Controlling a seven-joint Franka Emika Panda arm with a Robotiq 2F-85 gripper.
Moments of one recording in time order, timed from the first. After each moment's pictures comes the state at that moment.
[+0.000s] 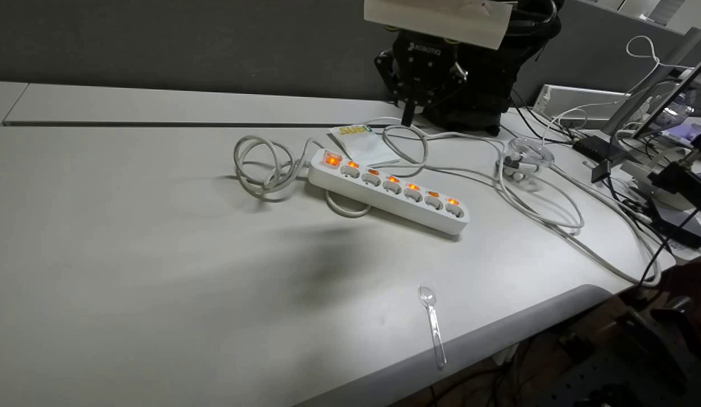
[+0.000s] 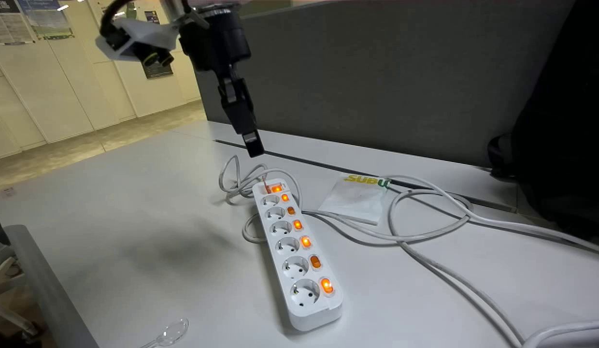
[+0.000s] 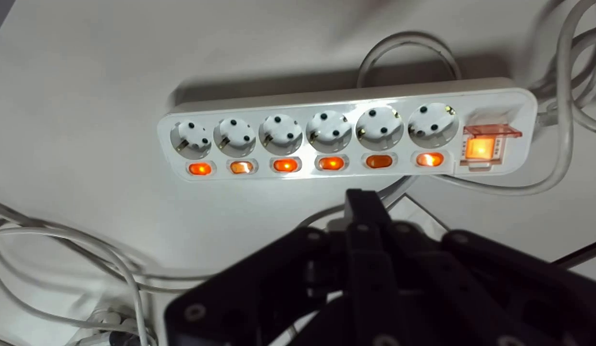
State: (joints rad) arm -0.02 0.12 0.02 -2.34 -0.27 2.50 0.97
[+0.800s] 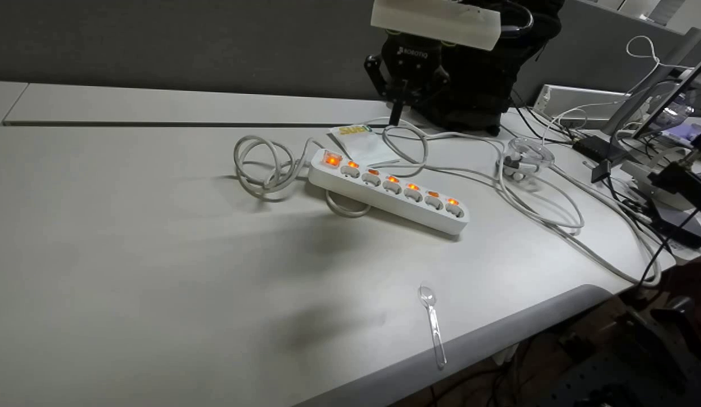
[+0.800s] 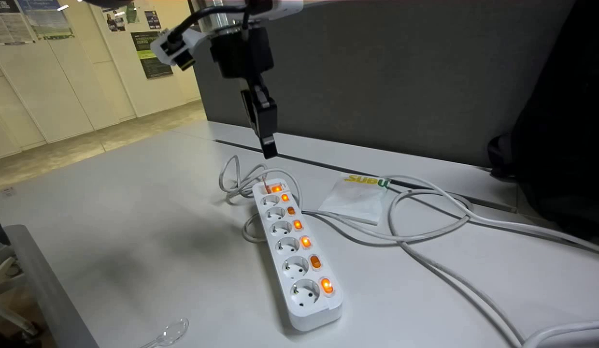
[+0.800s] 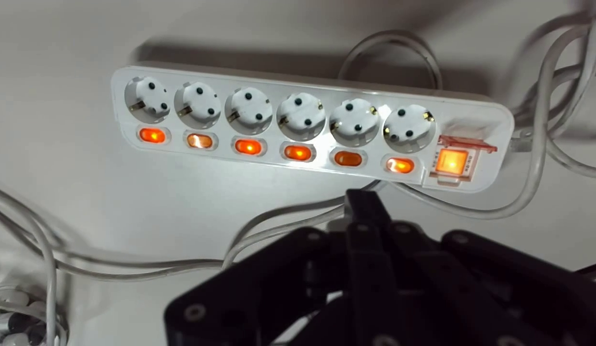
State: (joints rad) arm 0.00 0.22 -0.01 -2.23 -0.15 2.49 0.67
